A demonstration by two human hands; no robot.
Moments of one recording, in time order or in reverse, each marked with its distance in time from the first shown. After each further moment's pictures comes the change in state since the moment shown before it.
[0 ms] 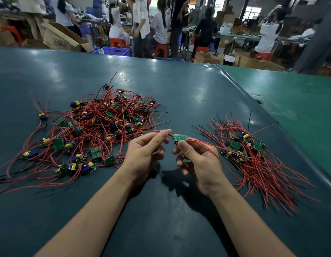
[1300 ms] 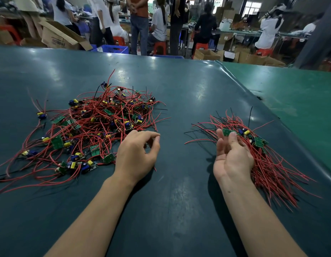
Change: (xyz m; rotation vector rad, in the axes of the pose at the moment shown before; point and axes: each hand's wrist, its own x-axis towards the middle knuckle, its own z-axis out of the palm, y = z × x) left_hand 0.001 -0.006 -0.021 1.173 0.158 0.700; right_hand 0.017 -0.017 -0.038 0.537 0.841 -0.089
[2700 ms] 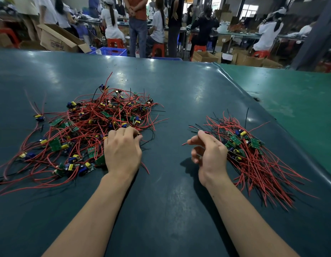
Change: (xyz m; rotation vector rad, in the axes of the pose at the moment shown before) left_hand 0.009 -0.020 0.003 0.381 -0.015 -0.292; right_hand -0.015 0.022 0.005 -0.515 -0.393 -0.011
